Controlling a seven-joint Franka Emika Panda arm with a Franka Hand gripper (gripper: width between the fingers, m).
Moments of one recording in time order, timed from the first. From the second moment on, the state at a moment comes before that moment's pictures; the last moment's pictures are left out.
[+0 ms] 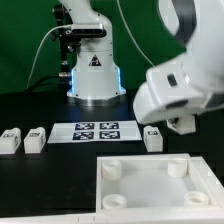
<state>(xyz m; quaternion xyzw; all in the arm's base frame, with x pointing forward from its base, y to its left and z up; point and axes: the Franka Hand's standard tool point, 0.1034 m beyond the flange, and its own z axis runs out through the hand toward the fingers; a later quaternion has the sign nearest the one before) 0.461 0.143 0.092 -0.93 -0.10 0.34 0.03</state>
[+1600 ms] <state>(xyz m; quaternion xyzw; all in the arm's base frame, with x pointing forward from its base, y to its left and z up) 0.586 0.066 0.166 -0.94 -0.09 -0.32 0.01</state>
